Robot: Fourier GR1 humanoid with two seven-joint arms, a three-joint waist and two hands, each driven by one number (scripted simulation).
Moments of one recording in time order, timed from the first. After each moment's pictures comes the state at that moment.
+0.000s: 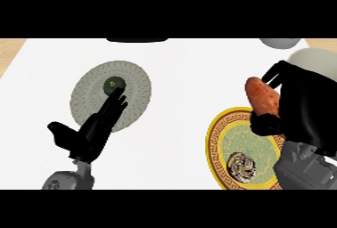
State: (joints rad) left arm -0.09 0.09 -0.15 -1.57 0.20 -0.05 0.15; right arm -0.48 -0.20 0.22 -1.98 1.17 0.45 0.99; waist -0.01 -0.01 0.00
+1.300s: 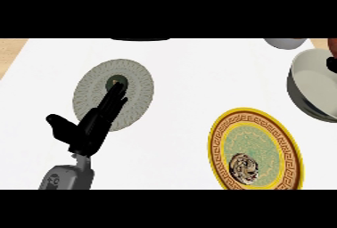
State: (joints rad) left arm -0.14 0.07 -0.11 -1.56 0.20 -0.08 0.17; right arm -0.69 -0.46 -0.30 -1.37 1.13 0.17 0.57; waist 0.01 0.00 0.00
